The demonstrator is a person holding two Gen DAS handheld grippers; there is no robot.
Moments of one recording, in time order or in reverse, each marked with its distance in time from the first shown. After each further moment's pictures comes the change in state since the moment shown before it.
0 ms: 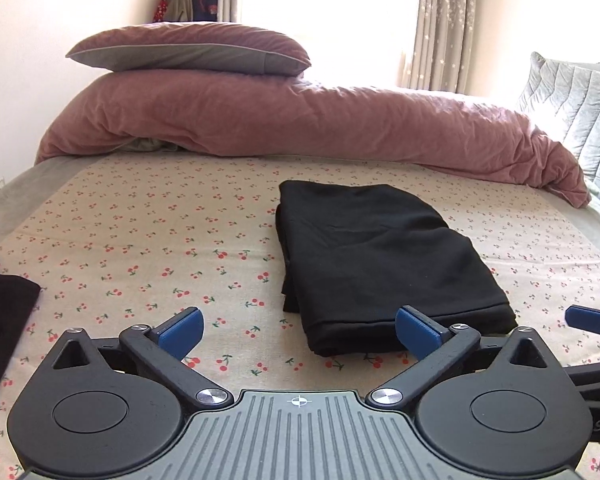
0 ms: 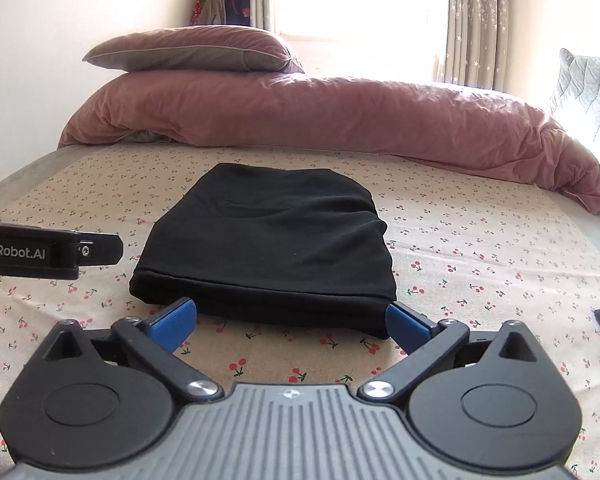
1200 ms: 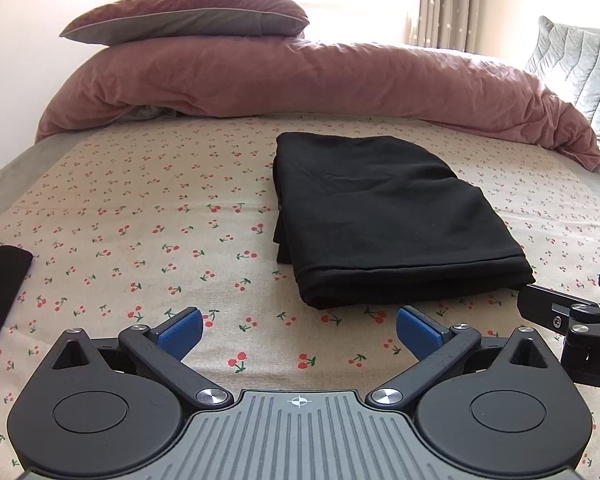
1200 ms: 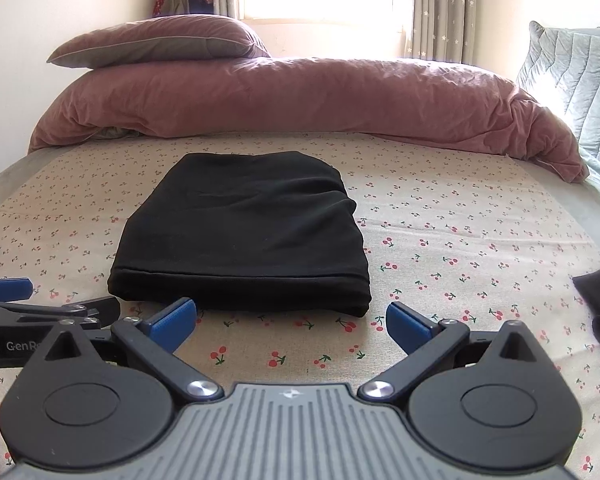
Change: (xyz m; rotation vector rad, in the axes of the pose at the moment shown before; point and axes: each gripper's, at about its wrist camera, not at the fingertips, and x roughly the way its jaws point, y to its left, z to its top) left arm 0.025 -0.017 -0.019 0.024 0.107 0.014; right arm -0.002 -0.007 0.003 0.071 0.062 -0.077
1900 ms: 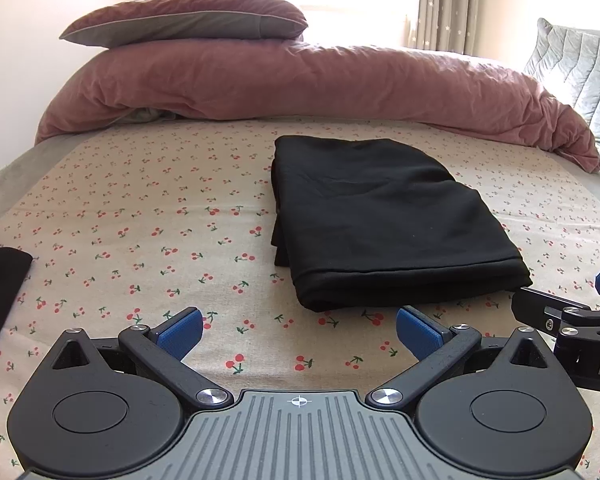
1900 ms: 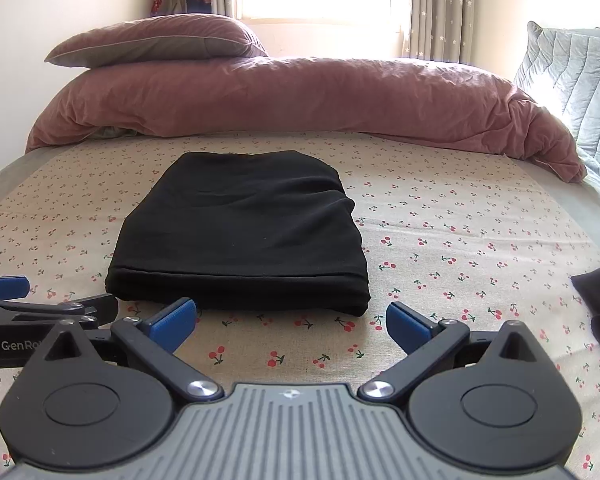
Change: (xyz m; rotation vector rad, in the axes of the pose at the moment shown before) left arm -0.002 -0.001 0.001 0.002 -0.010 -0.004; right arm 0.000 0.000 0.000 -0.002 0.002 -0.007
